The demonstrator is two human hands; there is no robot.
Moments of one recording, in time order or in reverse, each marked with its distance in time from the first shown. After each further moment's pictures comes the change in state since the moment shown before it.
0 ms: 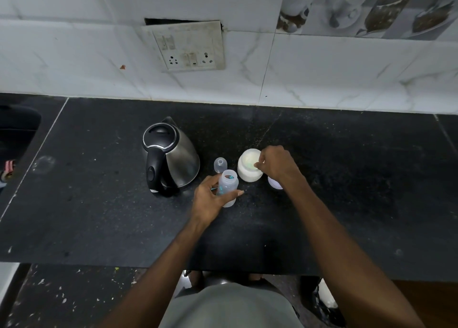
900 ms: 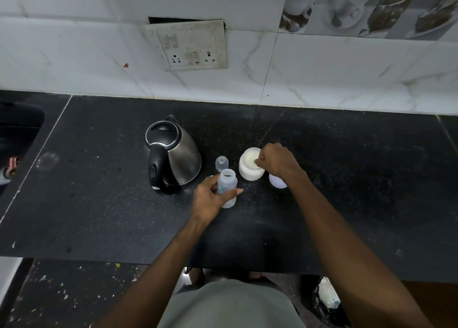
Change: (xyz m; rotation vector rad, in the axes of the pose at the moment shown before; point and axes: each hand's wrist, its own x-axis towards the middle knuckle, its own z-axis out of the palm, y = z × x) left_hand -0.001 -0.010 -0.001 -0.055 0.016 -0.021; right_hand 0.003 -0.002 -0.007 -0.003 -0.048 -0.051
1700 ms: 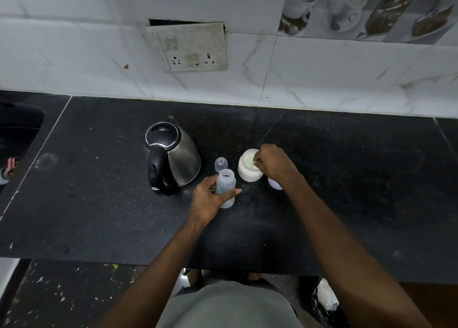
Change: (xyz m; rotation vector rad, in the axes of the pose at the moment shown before) left_hand 0.006 -0.008 -0.001 -0.012 0.005 0.004; right_hand 0.004 0.005 0.013 0.005 0.080 -0.136
